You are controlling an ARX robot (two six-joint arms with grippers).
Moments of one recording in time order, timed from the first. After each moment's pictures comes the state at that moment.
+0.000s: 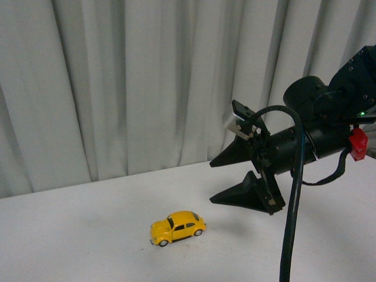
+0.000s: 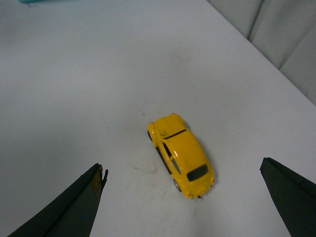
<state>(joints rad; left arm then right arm) 0.00 0.01 0.01 0.00 0.00 0.00 -0.20 2.01 1.22 -0.27 -0.97 -1.11</state>
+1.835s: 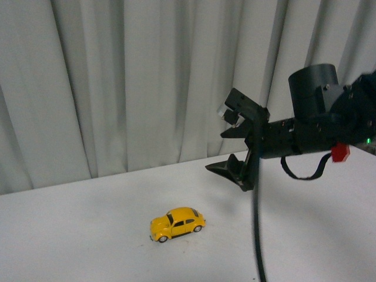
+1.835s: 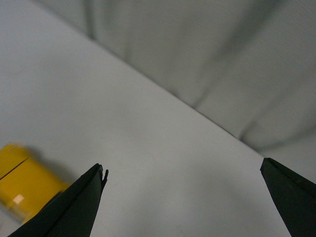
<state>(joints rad) 0.00 0.01 0.01 0.00 0.00 0.00 -0.16 2.05 1.06 0.51 -0.58 -0.69</state>
